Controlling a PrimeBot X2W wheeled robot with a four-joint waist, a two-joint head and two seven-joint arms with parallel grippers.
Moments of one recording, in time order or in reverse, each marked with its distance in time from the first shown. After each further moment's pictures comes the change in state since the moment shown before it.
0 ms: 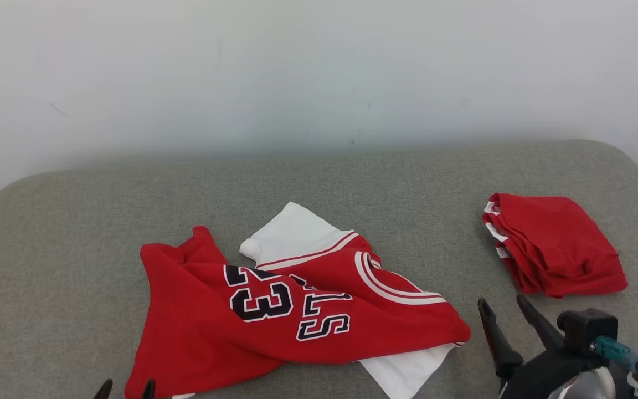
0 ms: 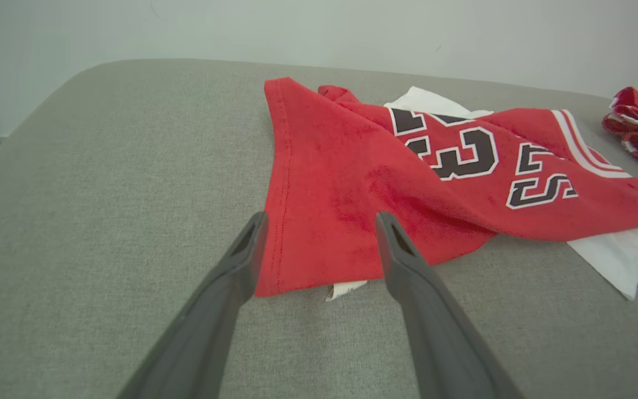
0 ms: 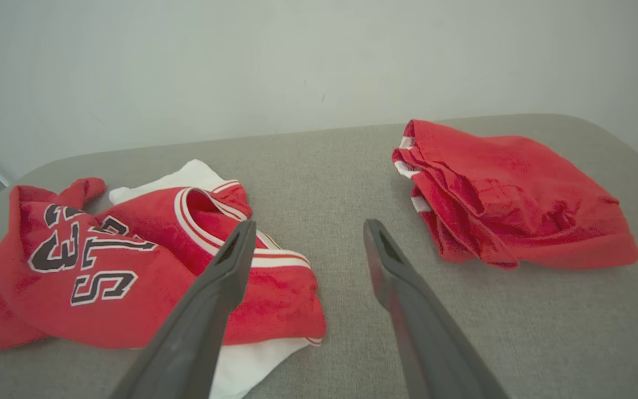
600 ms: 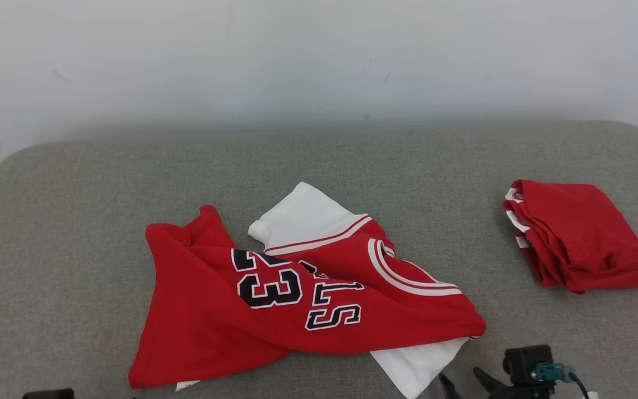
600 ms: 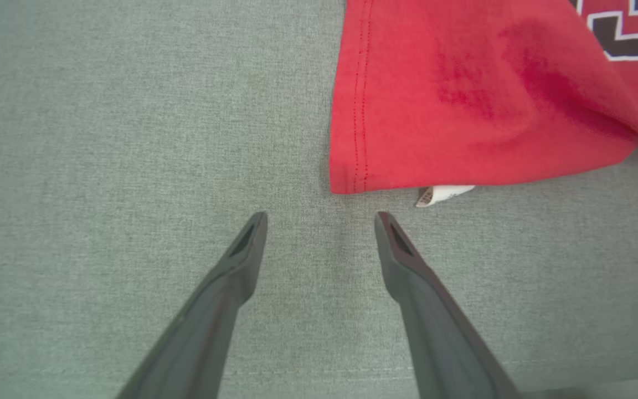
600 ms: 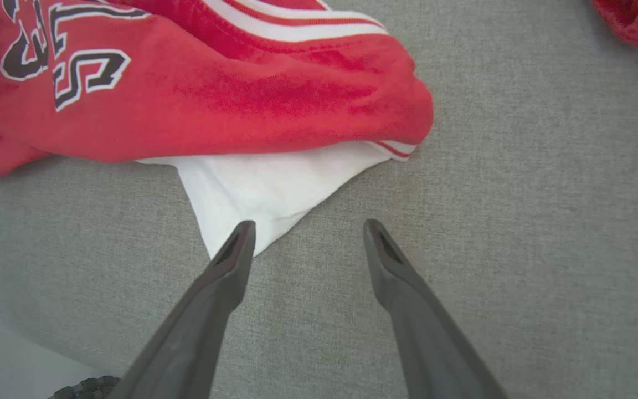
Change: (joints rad) left arm -0.056 0.047 -0.002 0.173 -0.048 -0.012 0.211; right arm 0.086 0.014 0.109 0.021 0.014 -0.004 0.295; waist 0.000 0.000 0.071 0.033
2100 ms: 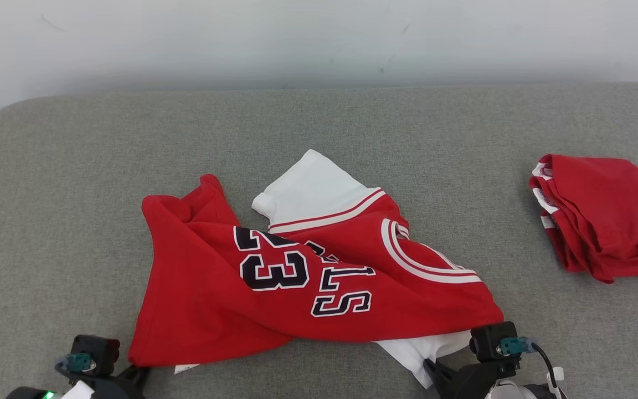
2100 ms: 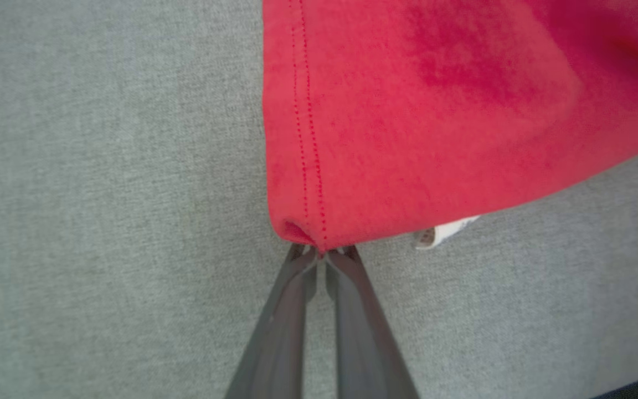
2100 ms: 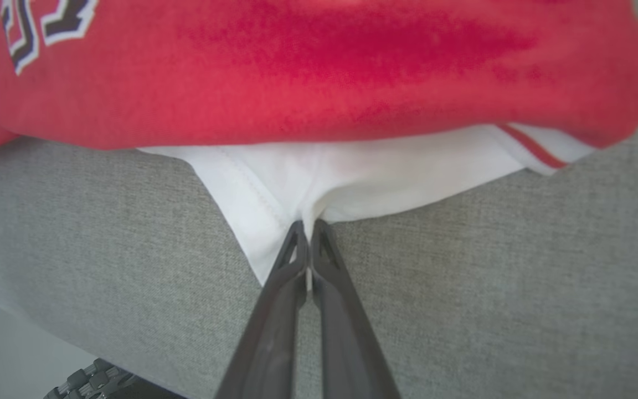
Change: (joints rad) left arm -0.256 0.012 -0.151 0.209 0.077 -0.132 -0.002; right arm -0.092 0.067 0.053 0.032 0.003 -0.046 0.116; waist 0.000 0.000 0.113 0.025
